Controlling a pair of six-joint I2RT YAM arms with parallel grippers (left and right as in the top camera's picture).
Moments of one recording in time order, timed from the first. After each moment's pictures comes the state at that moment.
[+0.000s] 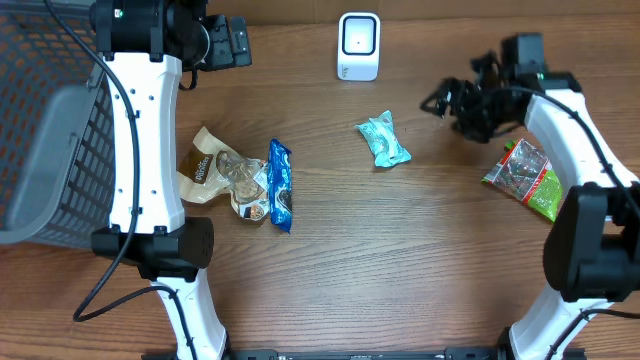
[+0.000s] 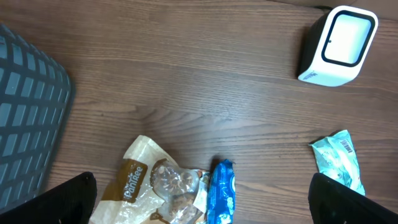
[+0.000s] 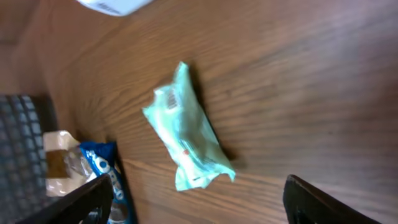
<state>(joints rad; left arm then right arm) -0.07 2.11 2.62 -1.56 -0.03 -0.23 0.00 1.95 1.48 -0.73 -0.60 0.42</state>
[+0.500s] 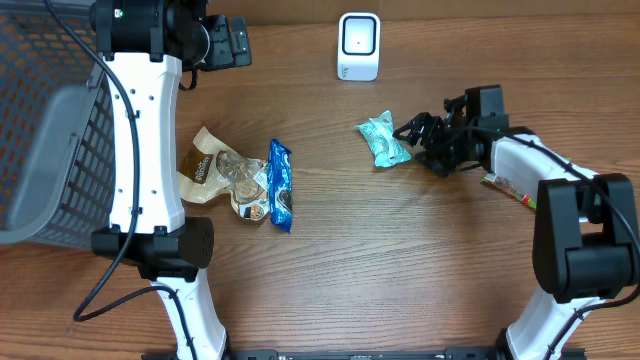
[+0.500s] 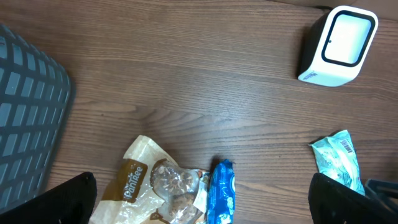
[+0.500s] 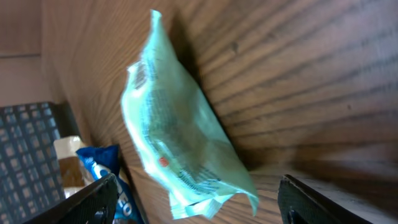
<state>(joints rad) -0.07 2.11 2.62 -1.56 -0.03 -0.23 0.10 1.95 1.13 -0.23 -0.64 0.73</state>
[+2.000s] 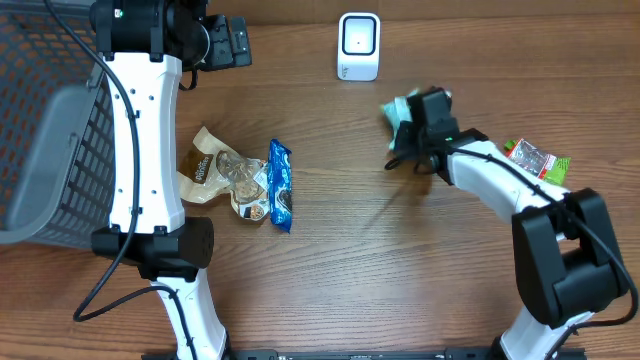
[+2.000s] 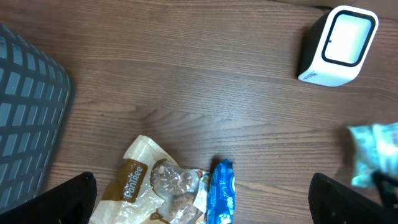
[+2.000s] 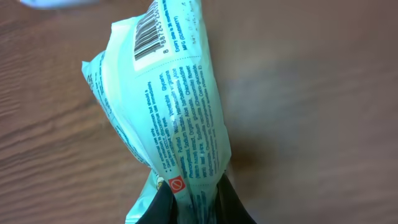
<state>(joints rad) -0.07 2.11 2.62 -1.56 -0.03 -0.23 0.38 1.87 1.19 -0.27 0.21 0.45</state>
